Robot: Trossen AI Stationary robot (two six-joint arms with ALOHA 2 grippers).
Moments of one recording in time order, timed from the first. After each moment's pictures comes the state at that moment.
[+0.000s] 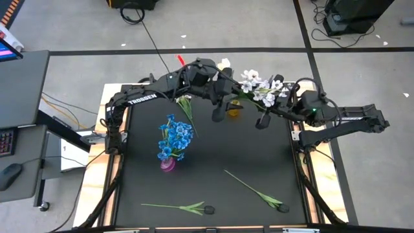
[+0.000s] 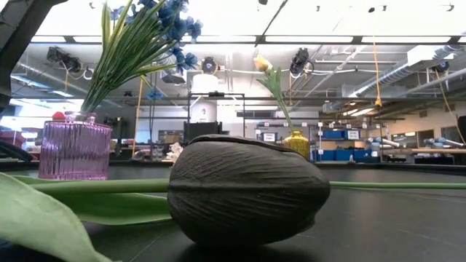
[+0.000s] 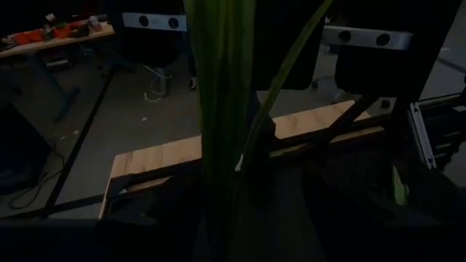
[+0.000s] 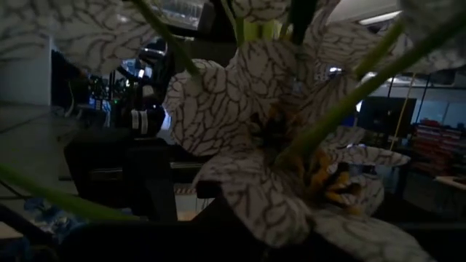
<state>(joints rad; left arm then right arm) 0.21 1.92 2.15 -0.54 0.30 0.28 0.00 0.91 0.90 0.22 0.34 -0.20</state>
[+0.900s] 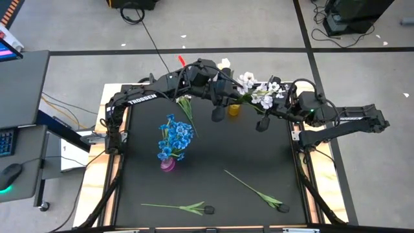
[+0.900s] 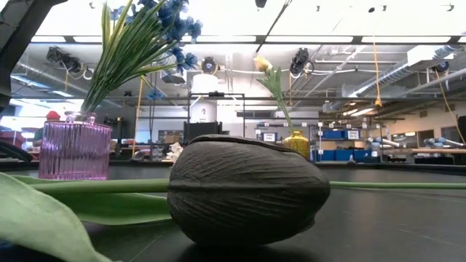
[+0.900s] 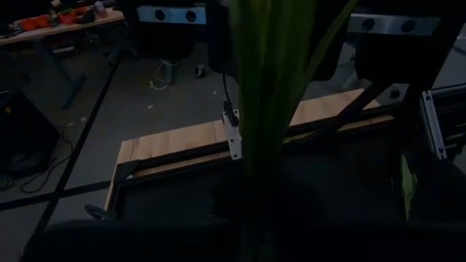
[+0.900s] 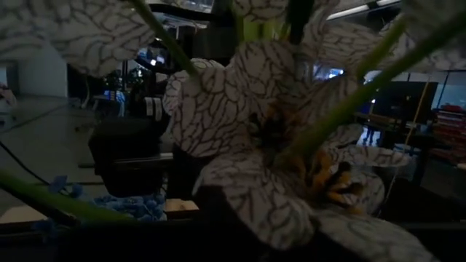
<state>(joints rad) 0.21 1.92 2.15 -0.58 0.26 0.28 0.00 0.91 0.90 0.16 0.31 -0.16</state>
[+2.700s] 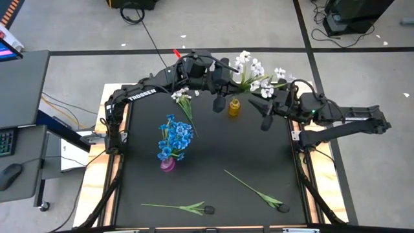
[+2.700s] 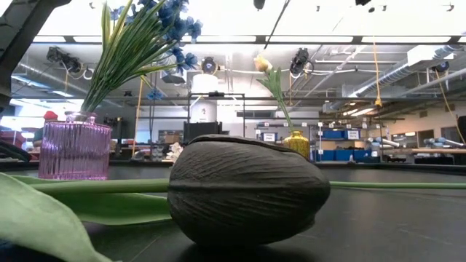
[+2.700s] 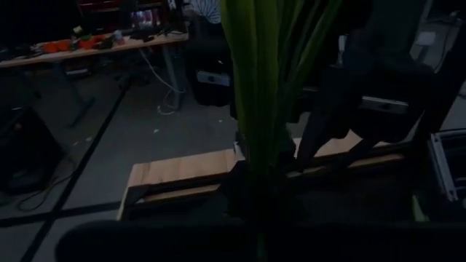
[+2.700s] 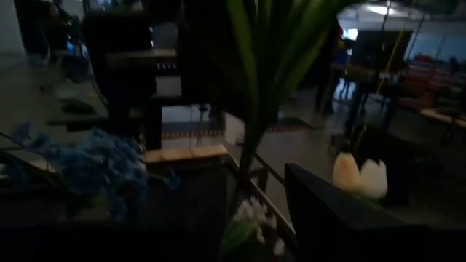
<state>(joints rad) 0.28 1.92 2.15 -0.46 0.34 0.22 0.00 0.83 0.90 -0.09 0.43 -0.09</state>
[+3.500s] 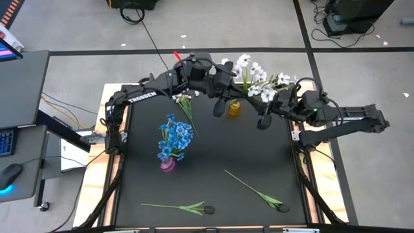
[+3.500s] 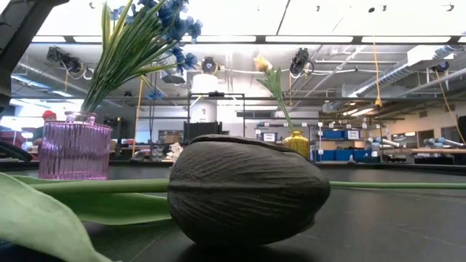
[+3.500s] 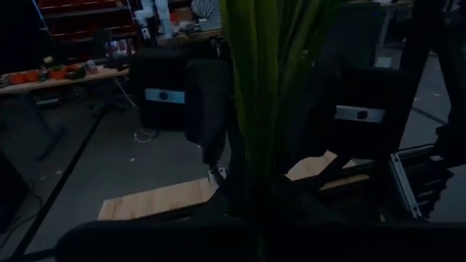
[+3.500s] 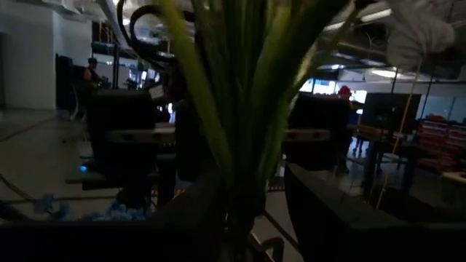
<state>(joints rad) 0.23 1.92 2.15 -0.38 0.41 0.19 0.00 0.90 0.90 0.22 0.34 -0.18</state>
